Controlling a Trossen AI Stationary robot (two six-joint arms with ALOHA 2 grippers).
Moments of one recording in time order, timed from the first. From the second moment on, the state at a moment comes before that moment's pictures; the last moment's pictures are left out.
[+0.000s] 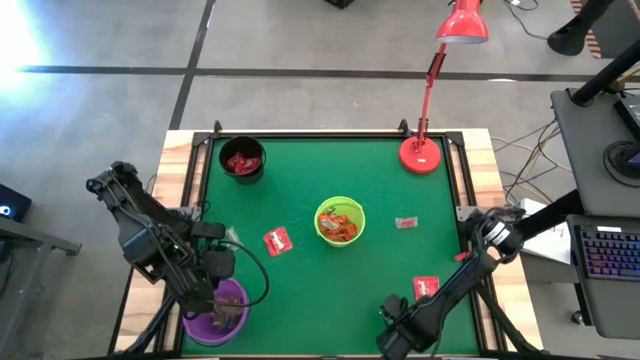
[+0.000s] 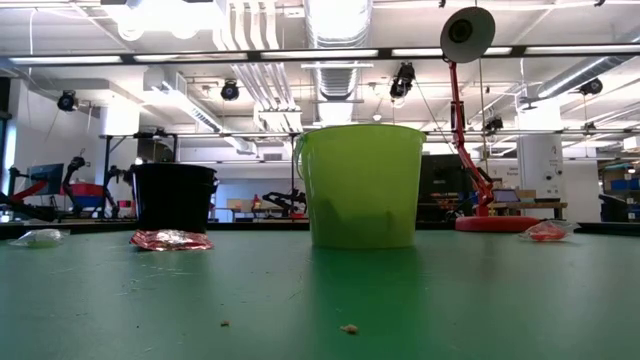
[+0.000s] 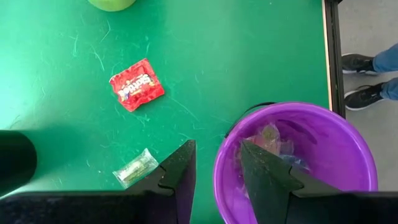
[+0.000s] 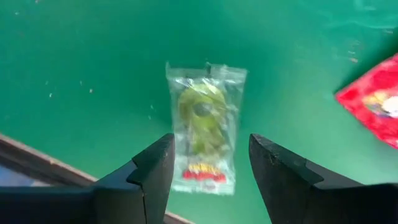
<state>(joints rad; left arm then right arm) -0.81 1.40 1.59 -1.48 -0.28 -0.72 0.81 2.05 1.48 -0.99 -0.13 1.73</state>
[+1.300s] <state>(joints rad) -0.79 1.40 1.59 -1.41 -0.51 -0.65 0.75 1.93 1.58 -0.97 0.36 1.72</state>
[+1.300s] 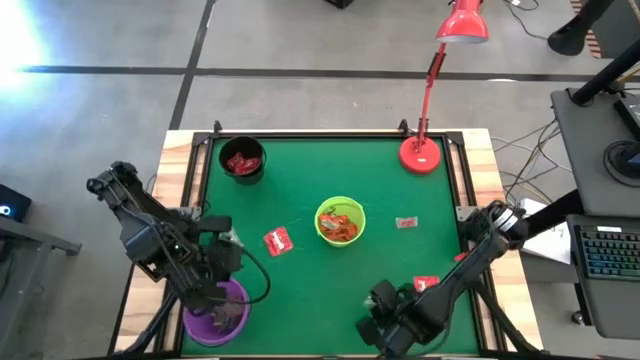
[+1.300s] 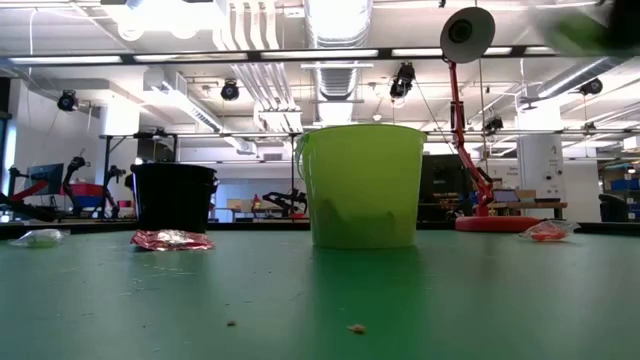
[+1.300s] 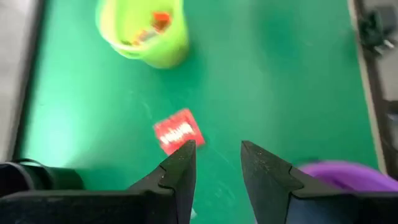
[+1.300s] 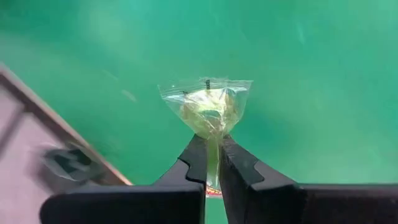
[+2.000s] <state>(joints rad) -0.62 1.40 1.59 -1.10 -0.62 -0.61 0.45 1.90 1.97 -0.96 0.52 0.69</state>
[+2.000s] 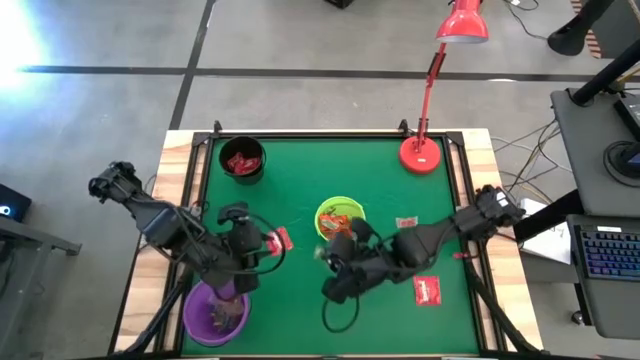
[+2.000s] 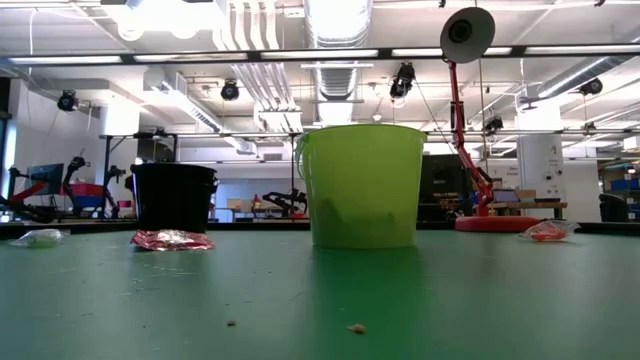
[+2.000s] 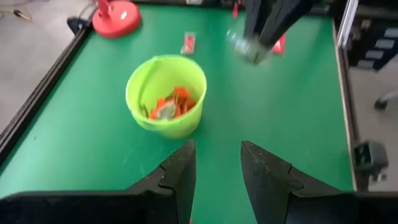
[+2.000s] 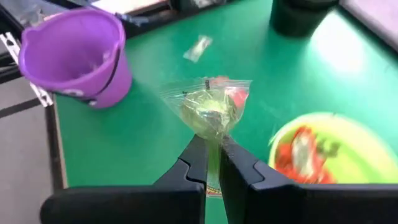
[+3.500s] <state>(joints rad) -0.36 1.50 1.59 -0.78 -0.45 -0.43 0.34 1.88 2.06 -0.97 0.47 0.18</state>
